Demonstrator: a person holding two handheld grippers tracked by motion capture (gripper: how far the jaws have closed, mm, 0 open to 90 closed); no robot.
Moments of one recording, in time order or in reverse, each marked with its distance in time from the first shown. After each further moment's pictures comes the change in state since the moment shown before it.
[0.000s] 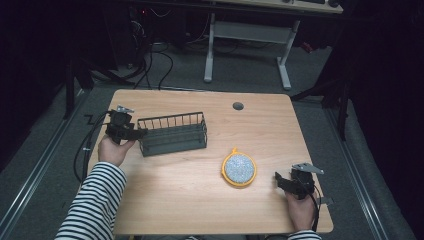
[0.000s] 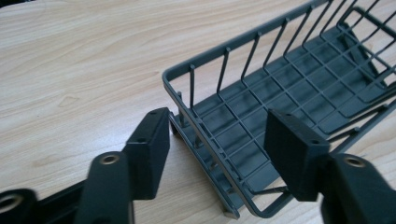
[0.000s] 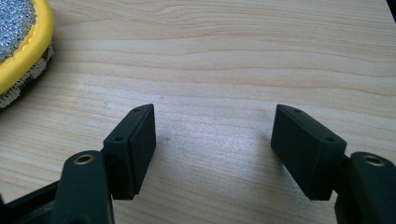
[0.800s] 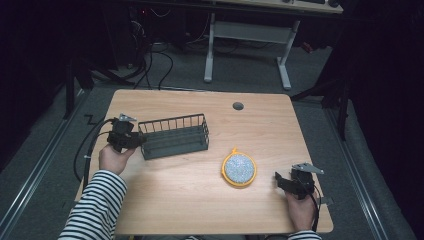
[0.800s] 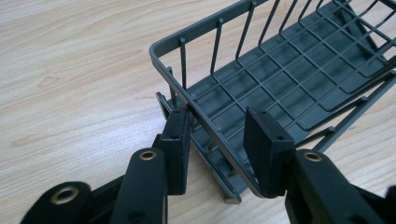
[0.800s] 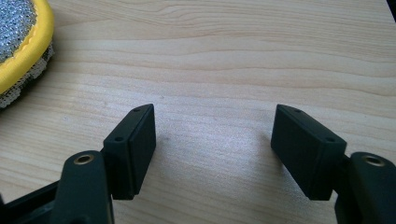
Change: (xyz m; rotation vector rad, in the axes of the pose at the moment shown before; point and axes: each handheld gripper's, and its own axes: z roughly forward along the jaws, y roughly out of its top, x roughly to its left) left arm -0.014 -0.022 -0.004 0.014 -0.017 0.017; right arm 0.000 0.000 0.000 0.000 0.000 -0.001
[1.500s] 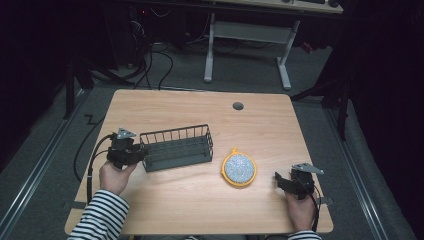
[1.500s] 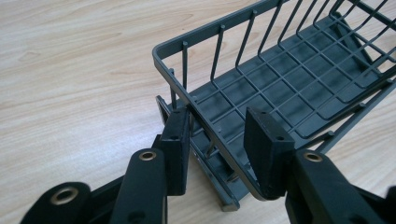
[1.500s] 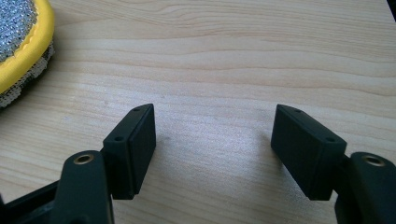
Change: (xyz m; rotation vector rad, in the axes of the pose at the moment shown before) left arm -0.029 -0.033 -0.022 -0.054 -0.008 -0.023; right arm 0.000 0.000 0.000 0.002 -0.001 -0.003
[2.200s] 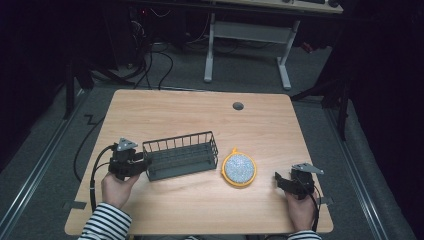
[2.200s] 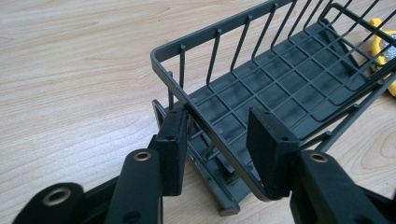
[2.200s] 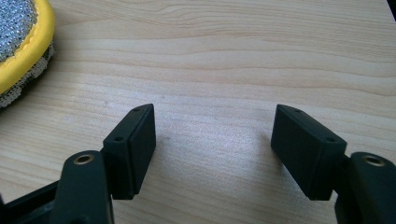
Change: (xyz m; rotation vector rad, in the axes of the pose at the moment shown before) left arm -0.022 -0.019 -0.013 -0.026 -0.039 -0.016; right arm 0.000 0.000 0.000 0.002 0.000 0.001
